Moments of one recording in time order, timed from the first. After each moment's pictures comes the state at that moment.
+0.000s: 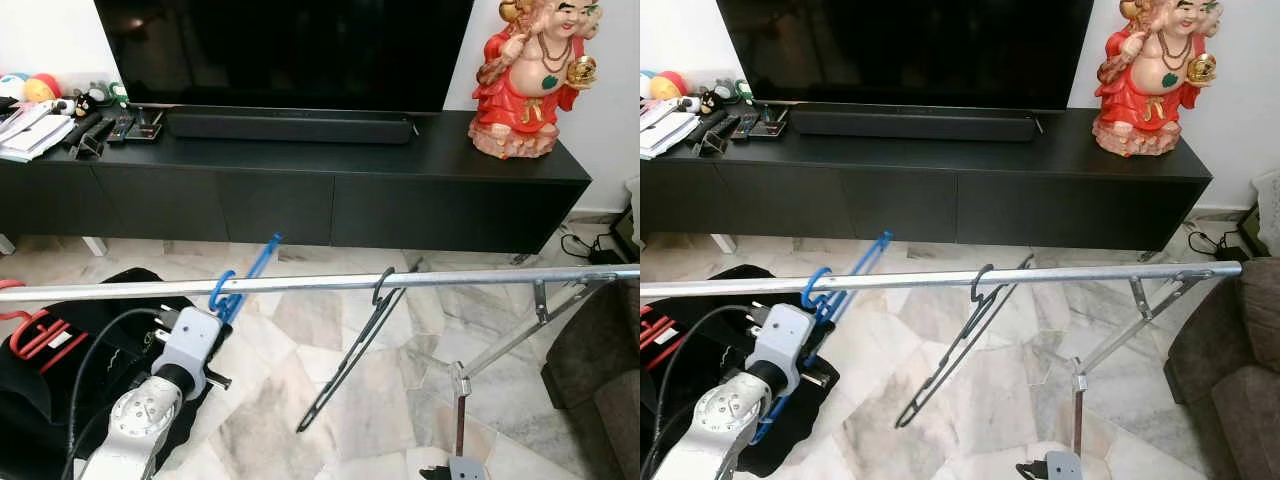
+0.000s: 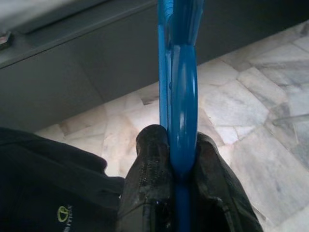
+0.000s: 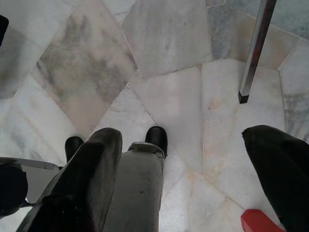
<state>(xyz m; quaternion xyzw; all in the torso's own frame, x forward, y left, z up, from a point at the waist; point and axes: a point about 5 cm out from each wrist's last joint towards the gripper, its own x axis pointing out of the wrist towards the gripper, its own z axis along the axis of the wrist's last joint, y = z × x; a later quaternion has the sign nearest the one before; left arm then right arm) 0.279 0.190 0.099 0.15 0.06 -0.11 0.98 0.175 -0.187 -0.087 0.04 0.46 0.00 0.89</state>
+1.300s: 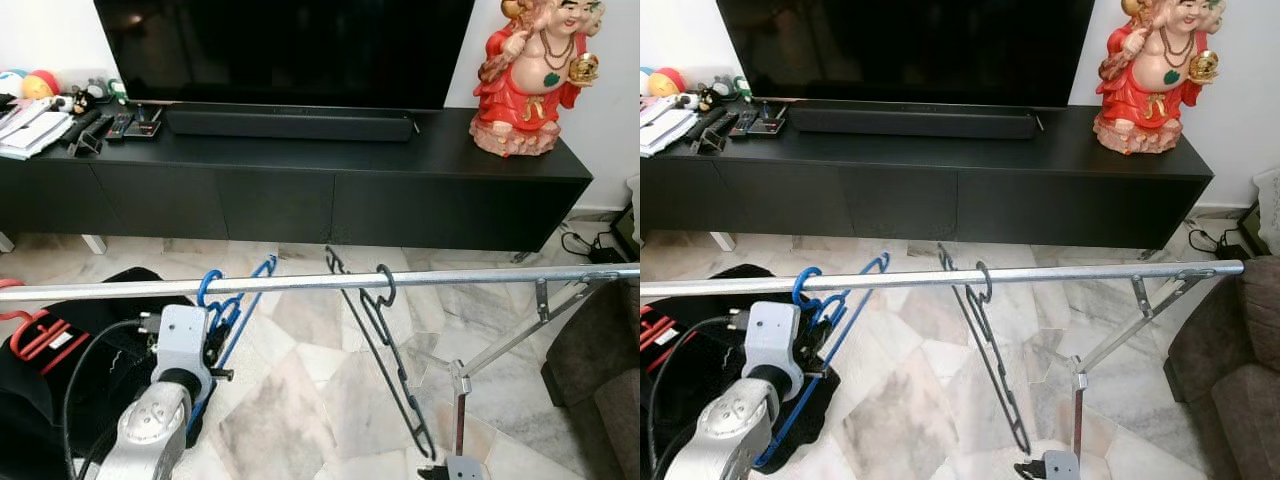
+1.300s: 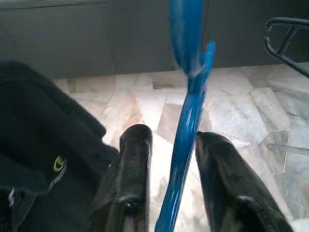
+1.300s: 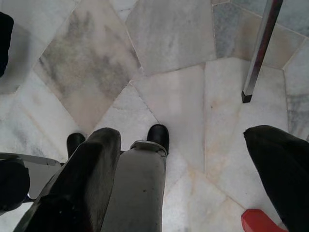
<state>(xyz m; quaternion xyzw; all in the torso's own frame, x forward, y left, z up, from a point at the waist) 0.254 0.179 0.112 0.03 0.10 -0.01 0.99 0.177 -0.185 -0.086 0.03 0.46 0.01 0.89</state>
